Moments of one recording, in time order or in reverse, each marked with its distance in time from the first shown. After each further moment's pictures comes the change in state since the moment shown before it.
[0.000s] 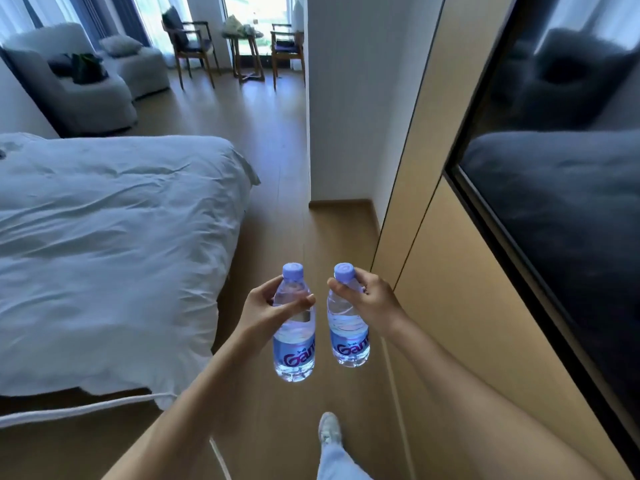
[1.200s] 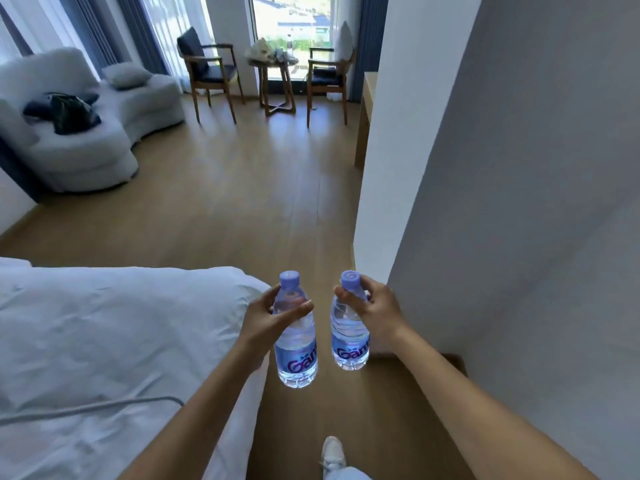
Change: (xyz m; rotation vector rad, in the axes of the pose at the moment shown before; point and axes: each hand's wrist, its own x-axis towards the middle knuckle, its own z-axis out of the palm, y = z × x) left_hand 1.043 0.010 -0.312 0.062 0.195 -0.088; right_hand 1.102 -0.090 0.035 0.019 0.001 -0.024
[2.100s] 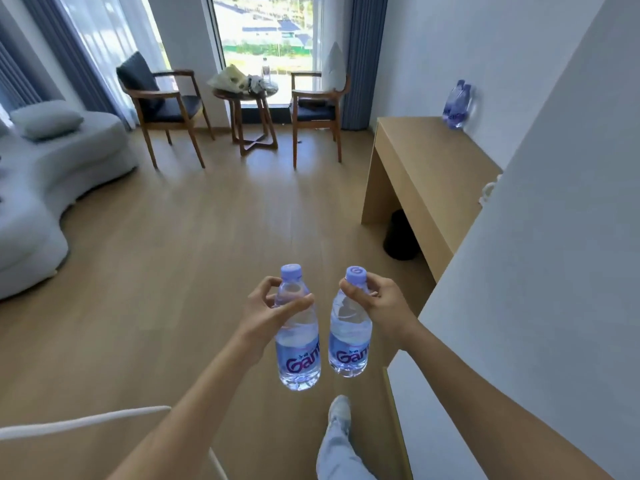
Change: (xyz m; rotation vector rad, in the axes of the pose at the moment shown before) left_hand 0.812 0.072 -0.102 -0.123 -0.113 -0.075; right_hand 0.786 -0.071 0.037 0.125 0.065 0.053
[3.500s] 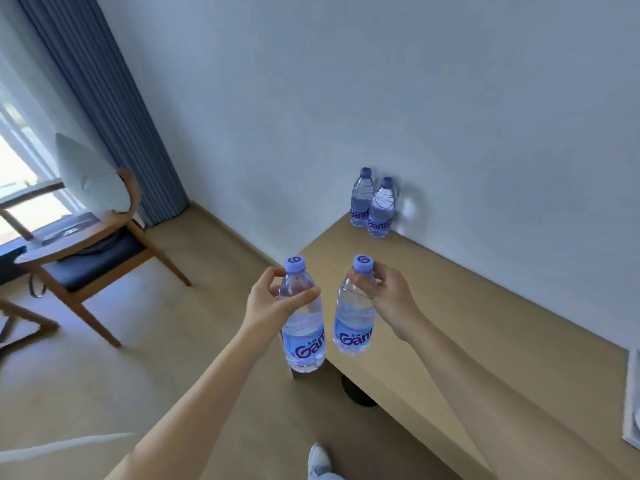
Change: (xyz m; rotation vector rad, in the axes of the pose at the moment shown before) left_hand 1.071 0.196 0.326 0.284 -0.694 0.054; right_hand 0.923 0.008 -0.339 0.053 0.856 0.187
